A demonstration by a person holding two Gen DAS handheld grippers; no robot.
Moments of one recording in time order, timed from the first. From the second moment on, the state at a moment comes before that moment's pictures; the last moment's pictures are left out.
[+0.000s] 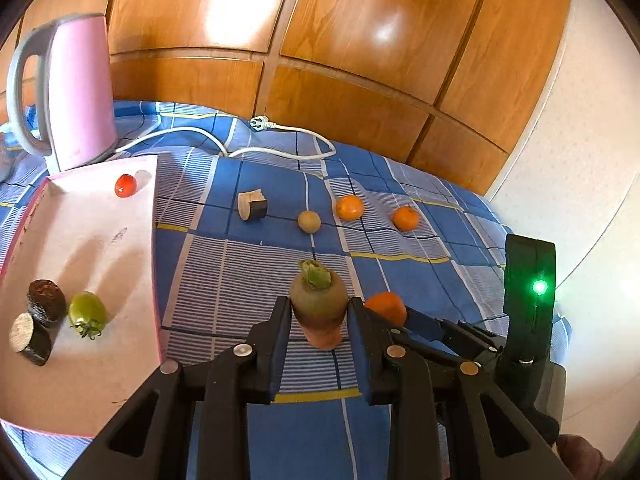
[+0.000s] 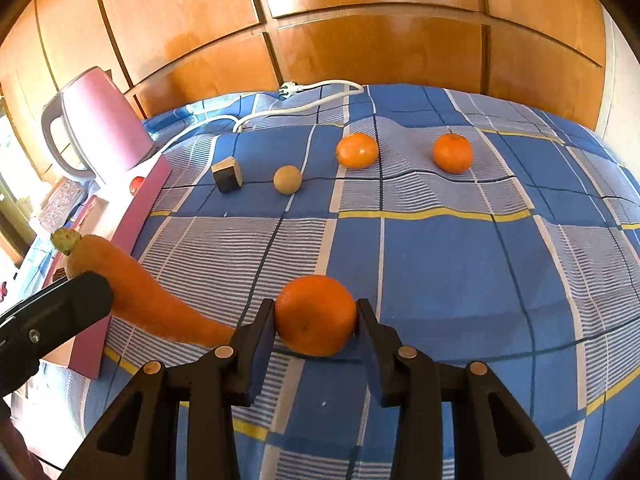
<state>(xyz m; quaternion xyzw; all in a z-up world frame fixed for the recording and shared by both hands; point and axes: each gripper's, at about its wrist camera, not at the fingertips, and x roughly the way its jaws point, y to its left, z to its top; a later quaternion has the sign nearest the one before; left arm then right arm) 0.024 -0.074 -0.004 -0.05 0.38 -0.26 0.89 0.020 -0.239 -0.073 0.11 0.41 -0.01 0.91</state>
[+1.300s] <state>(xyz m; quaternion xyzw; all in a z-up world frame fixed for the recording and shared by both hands) 0.027 0.013 0.033 -0.12 0.34 -0.21 0.91 0.022 -0.176 -0.035 0.08 0.39 0.07 0.91</state>
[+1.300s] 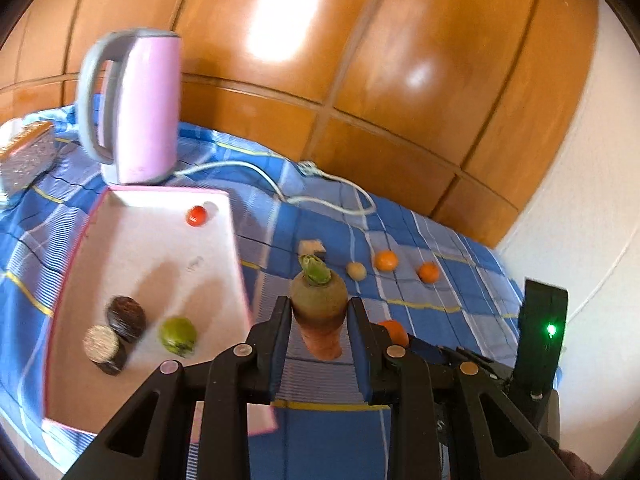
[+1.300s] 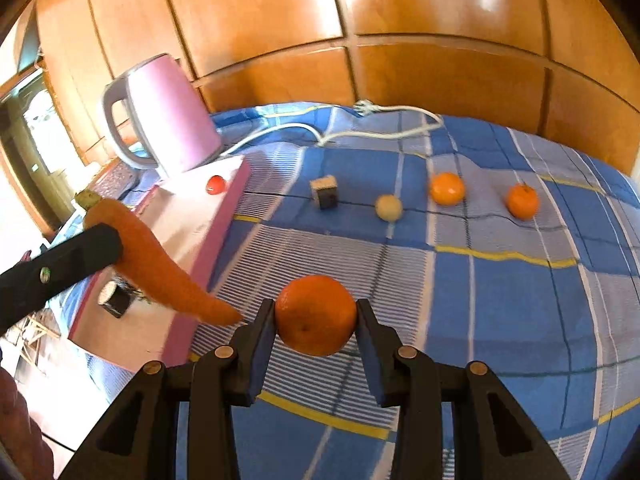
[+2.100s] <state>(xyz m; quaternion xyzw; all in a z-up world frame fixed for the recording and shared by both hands) 0.087 0.131 0.035 -0.18 0.35 -0.08 0.91 0.060 -0.046 -0.025 0.02 0.41 0.25 0.87</state>
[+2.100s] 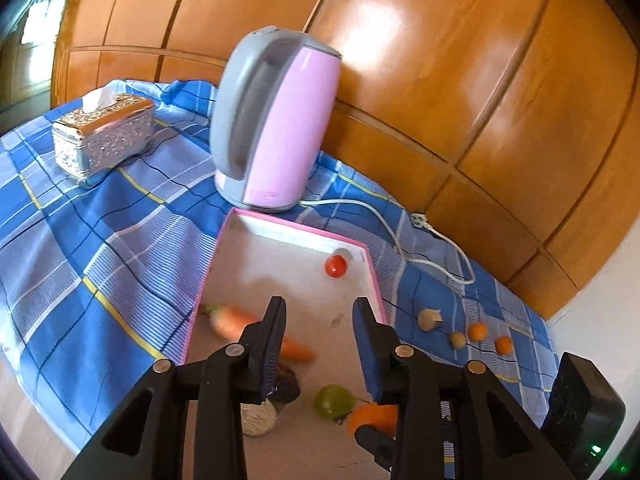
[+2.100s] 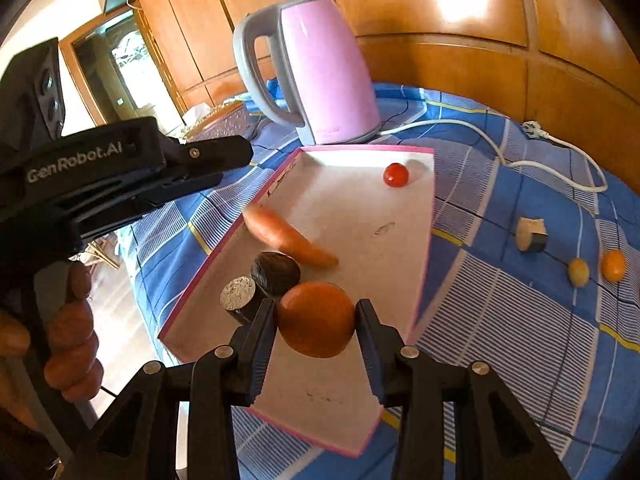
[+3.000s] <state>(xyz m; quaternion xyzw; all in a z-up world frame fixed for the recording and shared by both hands) 0.044 0.090 0.013 -0.10 0.36 -0.03 0.93 0.041 -0.081 -0.024 0.07 0.40 0.18 0.90</state>
